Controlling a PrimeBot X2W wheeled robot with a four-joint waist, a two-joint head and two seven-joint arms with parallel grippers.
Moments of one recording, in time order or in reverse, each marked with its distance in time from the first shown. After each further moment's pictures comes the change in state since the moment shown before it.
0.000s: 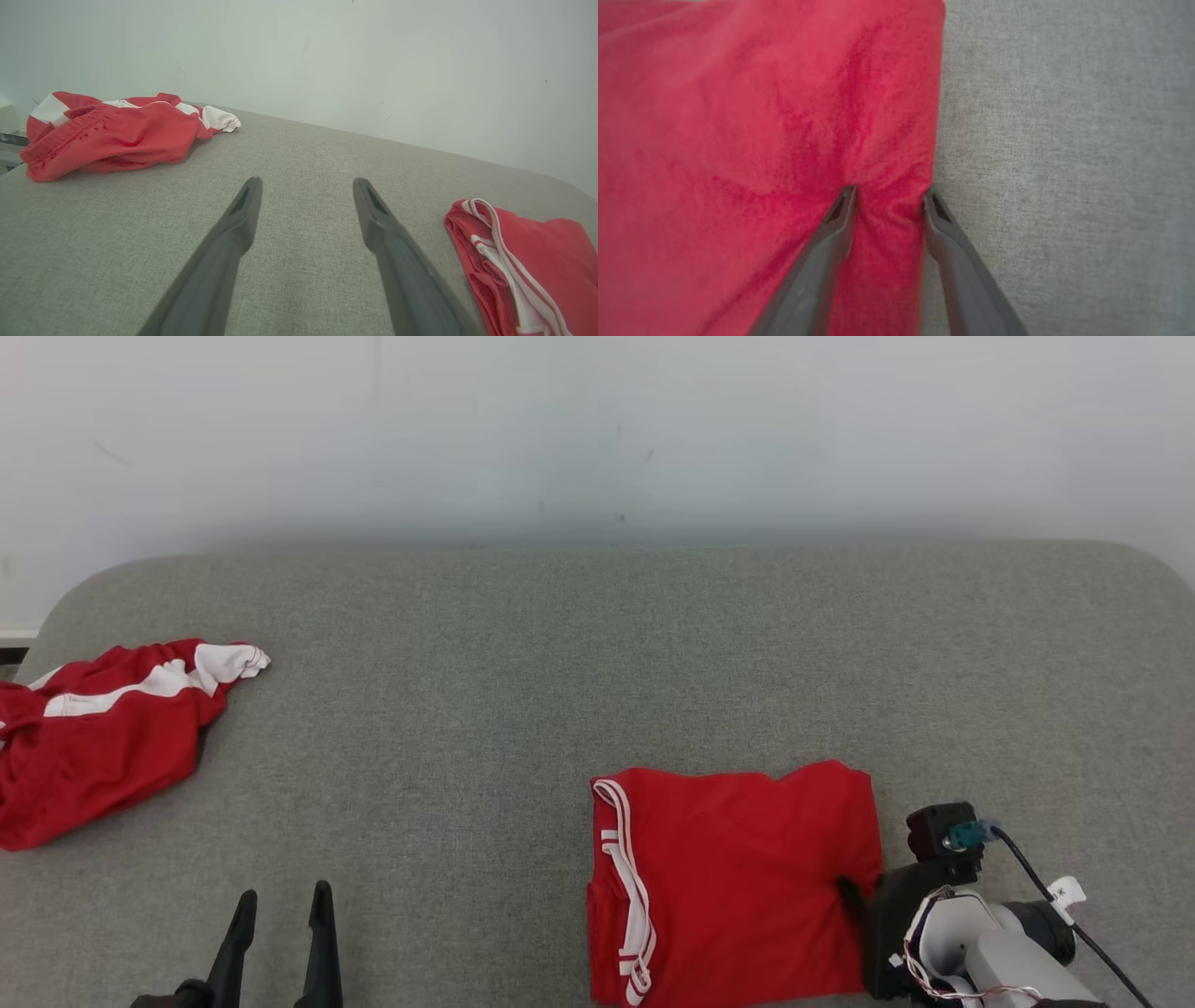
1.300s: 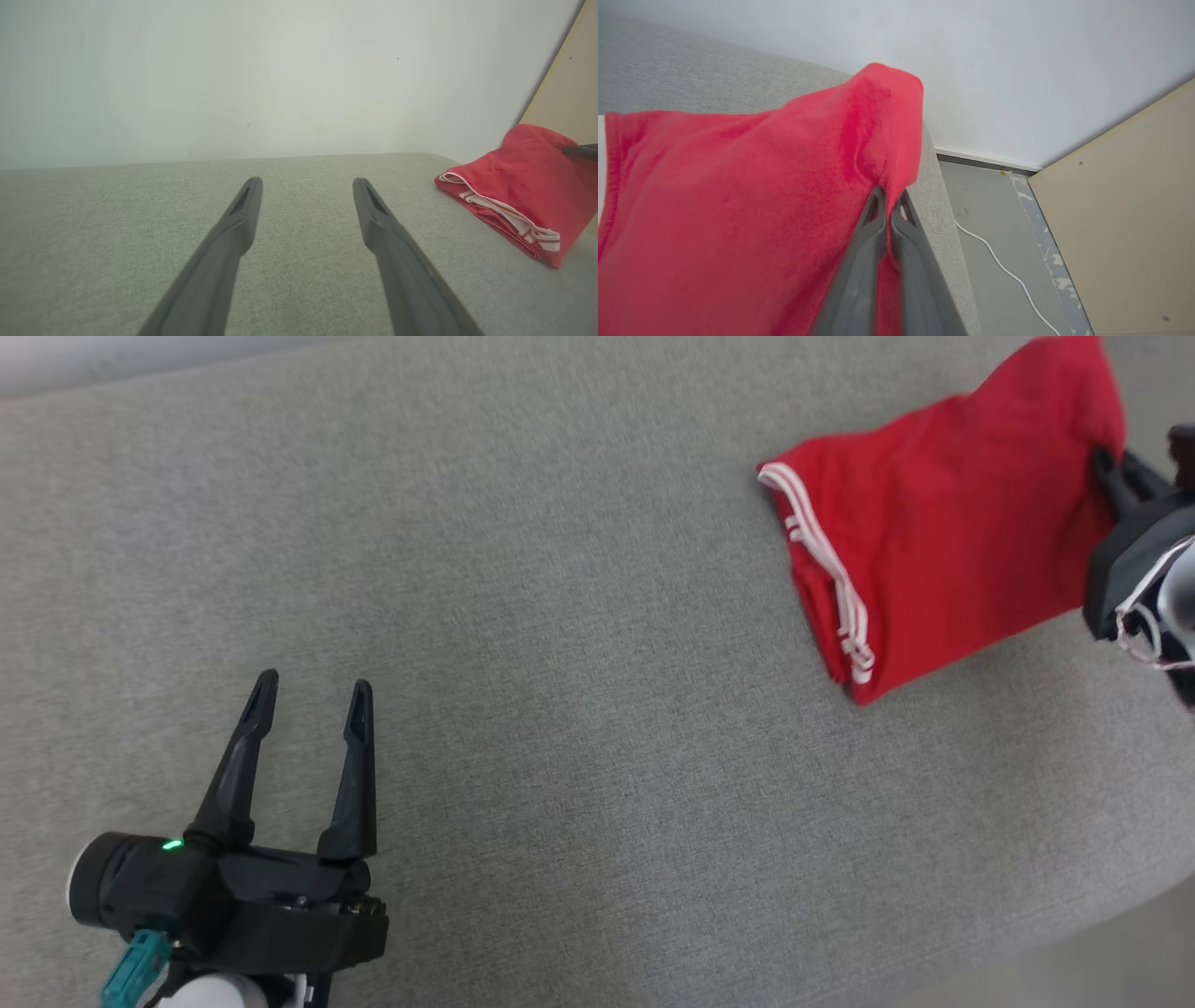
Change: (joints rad) left arm -0.227 0.016 -0.089 -0.211 0.113 -0.018 0.000; right arm -0.626 -0.318 0.214 0.159 -0.038 0.002 -0.273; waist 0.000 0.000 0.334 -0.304
